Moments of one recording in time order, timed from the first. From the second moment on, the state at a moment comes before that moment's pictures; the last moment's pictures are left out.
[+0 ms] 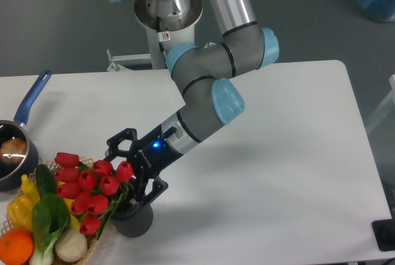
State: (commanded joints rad) arm 2.38 -2.02 -1.64 -0.95 0.52 1.27
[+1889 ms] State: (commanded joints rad) arm 2.41 -2.01 -1.65 -0.95 0.51 1.29
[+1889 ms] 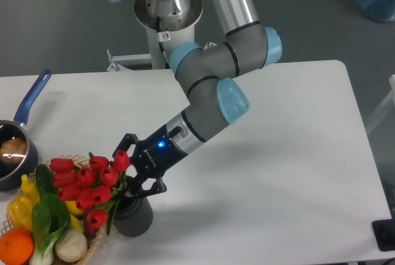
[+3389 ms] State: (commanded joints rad) arm 2.43 -1.96 -1.67 -0.95 0.46 1.27
